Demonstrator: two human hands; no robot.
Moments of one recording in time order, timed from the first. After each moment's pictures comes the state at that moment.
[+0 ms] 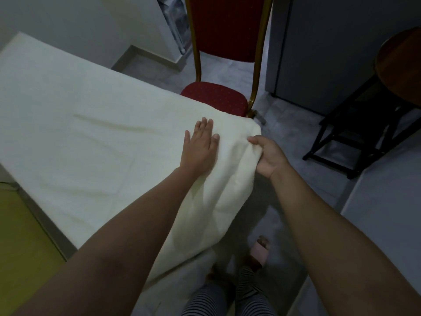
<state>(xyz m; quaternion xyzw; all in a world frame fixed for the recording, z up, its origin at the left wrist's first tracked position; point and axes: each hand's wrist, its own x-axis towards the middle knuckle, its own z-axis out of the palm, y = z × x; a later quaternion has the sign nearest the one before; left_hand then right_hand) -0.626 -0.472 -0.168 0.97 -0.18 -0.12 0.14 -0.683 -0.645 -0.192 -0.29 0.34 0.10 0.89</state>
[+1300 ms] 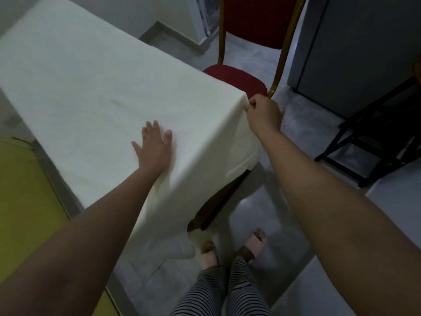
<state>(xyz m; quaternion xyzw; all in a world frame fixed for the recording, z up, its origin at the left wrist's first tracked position) -0.663 -0.348 -0.165 0.98 0.10 -0.10 0.11 -0.630 -0.620 -0.179 -0.92 0.18 -0.02 0.34</state>
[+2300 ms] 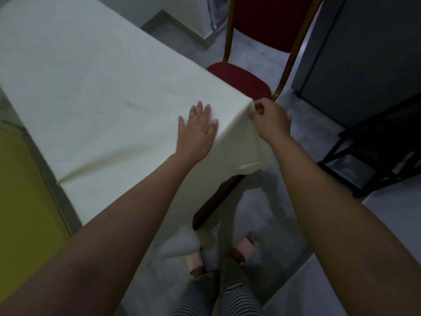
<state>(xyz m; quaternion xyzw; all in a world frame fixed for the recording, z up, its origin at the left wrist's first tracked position) -0.633 -0.440 -0.165 0.98 -0.07 -0.09 0.16 -0.615 -0.635 -0.185 -0.91 0.15 0.03 0.38</state>
